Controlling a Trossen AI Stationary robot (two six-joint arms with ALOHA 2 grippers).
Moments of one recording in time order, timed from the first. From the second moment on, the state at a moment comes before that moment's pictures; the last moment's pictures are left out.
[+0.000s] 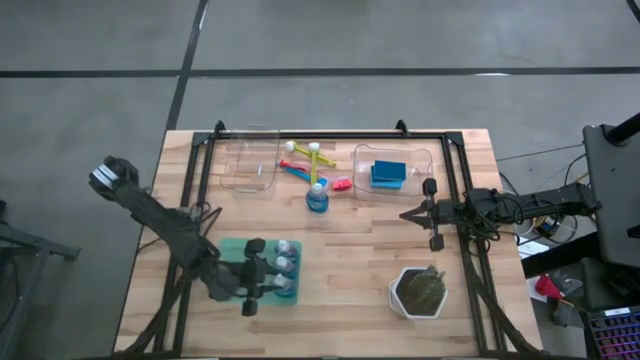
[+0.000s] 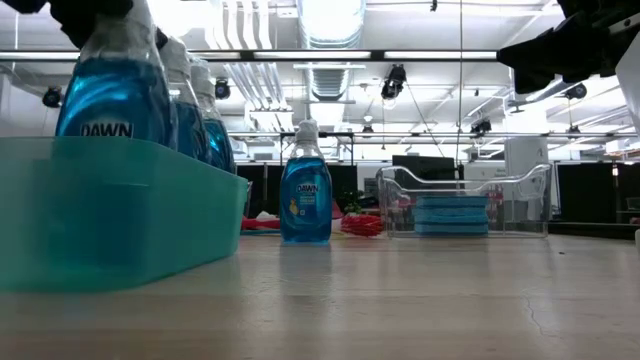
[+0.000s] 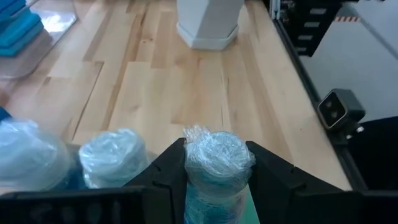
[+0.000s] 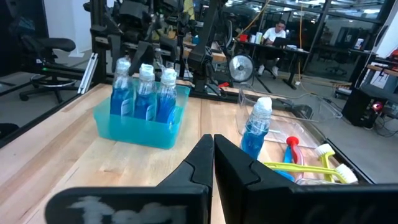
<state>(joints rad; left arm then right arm) -0.71 1.28 0.75 -0.05 -0.53 -0.45 0.14 0.35 0.18 0.10 0.11 -0.11</state>
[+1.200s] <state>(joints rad) -0.49 1.06 0.89 -0.06 -0.42 0.02 0.14 0.35 0.18 0.10 0.11 -0.11</state>
